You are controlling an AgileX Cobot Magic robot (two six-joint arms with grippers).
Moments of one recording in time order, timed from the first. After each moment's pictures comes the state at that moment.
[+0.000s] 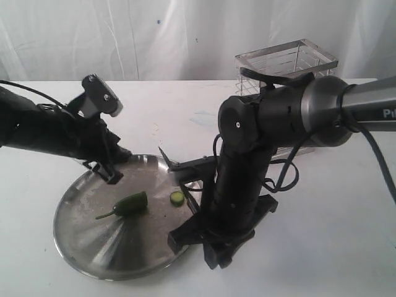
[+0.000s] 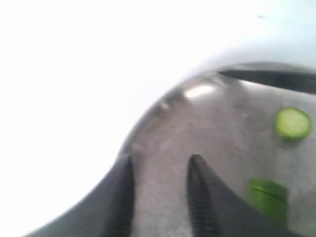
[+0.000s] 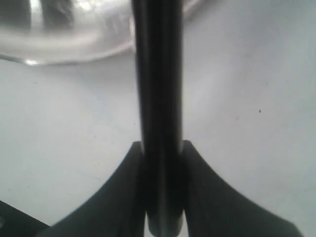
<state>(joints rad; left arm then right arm) -0.23 1.64 -0.89 -1.17 0.25 1.68 0.71 1.85 -1.17 0.28 0.98 -0.03</state>
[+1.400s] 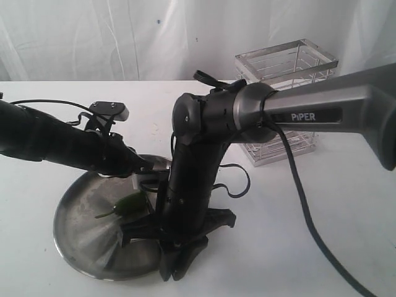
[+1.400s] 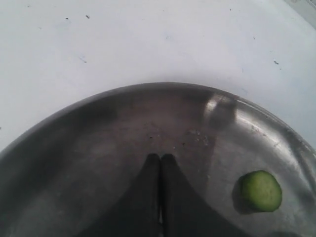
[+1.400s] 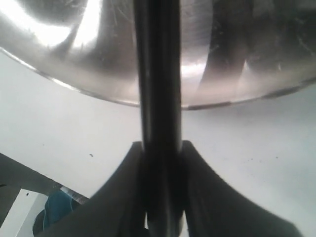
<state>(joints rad) -0.23 1.88 -0.98 -1.49 0.37 1.47 0.76 2.06 -1.41 0.45 1.15 0.07</state>
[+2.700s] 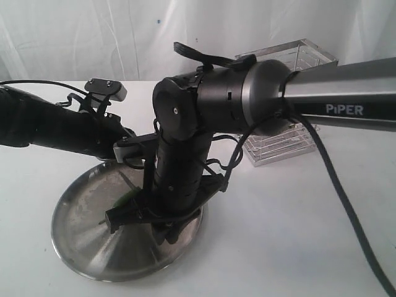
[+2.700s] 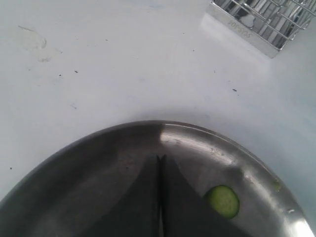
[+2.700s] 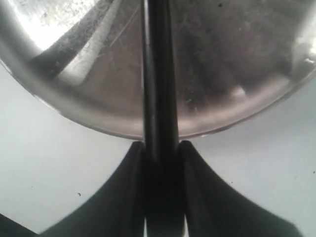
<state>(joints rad) -0.23 1.77 -0.98 -1.44 0.40 1.47 0.85 1.92 -1.41 0.19 0.99 0.21</state>
